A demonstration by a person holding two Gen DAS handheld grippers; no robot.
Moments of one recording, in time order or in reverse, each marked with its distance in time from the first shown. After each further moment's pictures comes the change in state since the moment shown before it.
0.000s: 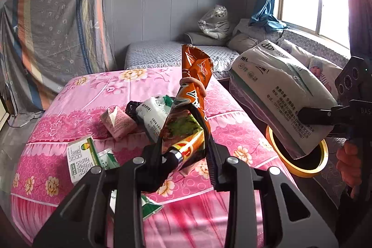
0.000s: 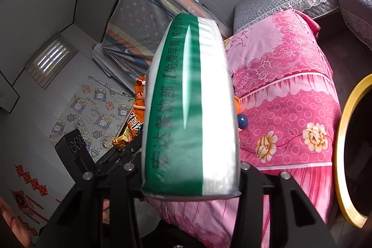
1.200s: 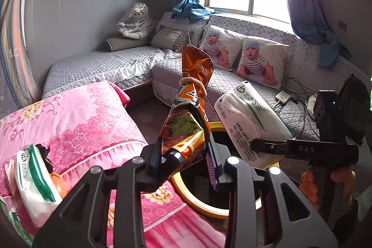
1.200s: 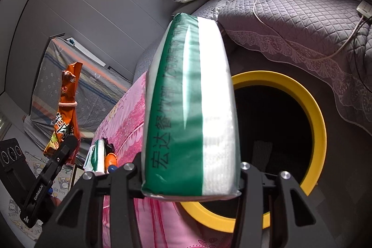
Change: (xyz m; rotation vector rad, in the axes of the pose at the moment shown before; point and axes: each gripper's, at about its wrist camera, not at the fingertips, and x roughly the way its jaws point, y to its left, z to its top) left arm 0.105 -0.206 0.034 0.217 0.026 -0.390; right arm -0.145 -0.161 -0.039 0.313 -0.344 -0.498
